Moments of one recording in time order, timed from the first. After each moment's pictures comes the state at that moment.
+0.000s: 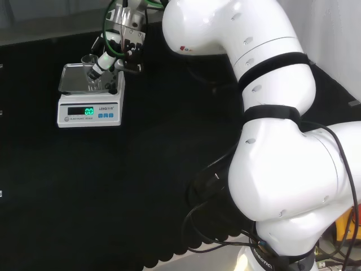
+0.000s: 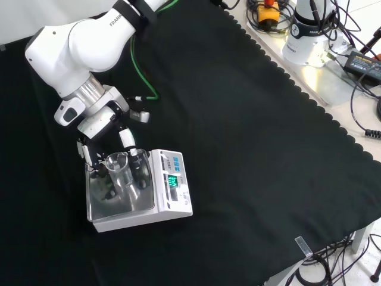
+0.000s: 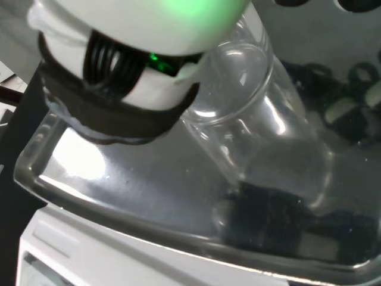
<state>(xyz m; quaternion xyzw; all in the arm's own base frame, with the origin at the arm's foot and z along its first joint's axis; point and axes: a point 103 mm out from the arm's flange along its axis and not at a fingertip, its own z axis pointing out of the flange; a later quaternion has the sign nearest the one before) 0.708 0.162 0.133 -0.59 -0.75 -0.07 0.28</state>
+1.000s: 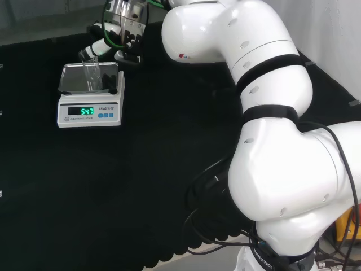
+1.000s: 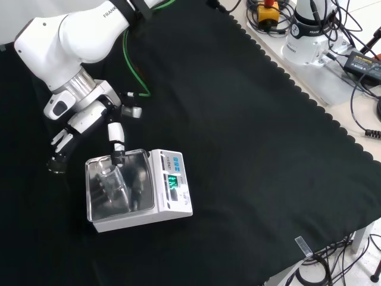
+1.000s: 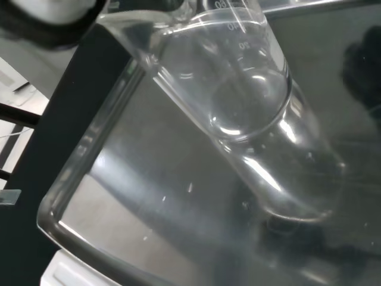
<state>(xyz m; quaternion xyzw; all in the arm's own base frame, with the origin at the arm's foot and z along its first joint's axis) 0.724 0.156 0.155 -0.58 -0.76 -0.08 0.28</state>
